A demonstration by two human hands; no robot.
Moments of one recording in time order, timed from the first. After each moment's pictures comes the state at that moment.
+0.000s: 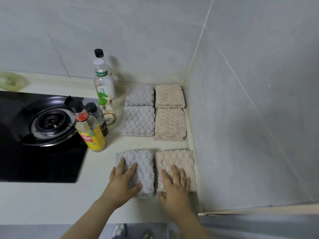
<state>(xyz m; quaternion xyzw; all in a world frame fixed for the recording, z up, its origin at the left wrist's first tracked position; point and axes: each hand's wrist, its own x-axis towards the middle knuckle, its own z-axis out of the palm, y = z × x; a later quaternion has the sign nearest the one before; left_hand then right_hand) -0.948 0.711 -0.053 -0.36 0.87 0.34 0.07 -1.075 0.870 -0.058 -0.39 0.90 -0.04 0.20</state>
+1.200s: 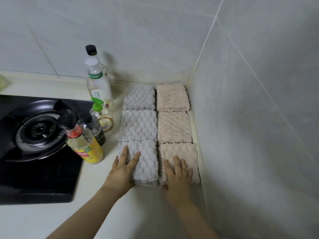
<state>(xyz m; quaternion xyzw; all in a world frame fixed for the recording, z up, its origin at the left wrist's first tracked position) -0.993 0.640 -0.071 -0.30 0.91 0.26 0.11 -1.114 0.808 -0.060 -0.37 0.91 -0.06 0.18</state>
